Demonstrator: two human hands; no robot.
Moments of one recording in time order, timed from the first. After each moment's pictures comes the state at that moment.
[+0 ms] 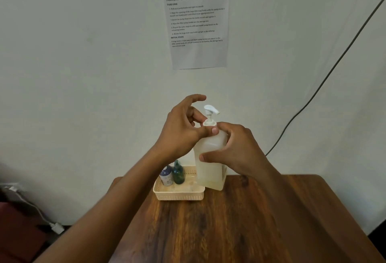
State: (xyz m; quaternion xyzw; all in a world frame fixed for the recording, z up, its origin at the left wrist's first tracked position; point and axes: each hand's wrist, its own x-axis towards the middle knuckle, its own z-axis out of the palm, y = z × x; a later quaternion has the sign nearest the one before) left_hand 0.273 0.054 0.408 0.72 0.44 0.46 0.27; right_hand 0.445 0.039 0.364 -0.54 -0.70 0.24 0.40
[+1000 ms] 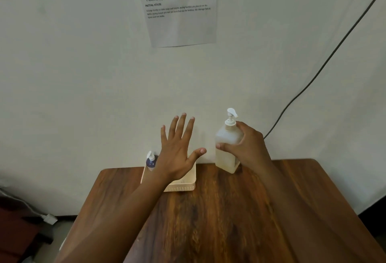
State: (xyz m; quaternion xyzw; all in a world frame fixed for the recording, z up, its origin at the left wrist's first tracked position) left_hand 0.284 0.147 0.232 0.82 0.51 0.24 0.01; right_hand 0.516 0.124 0.254 -0.65 -0.61 0.19 0.42
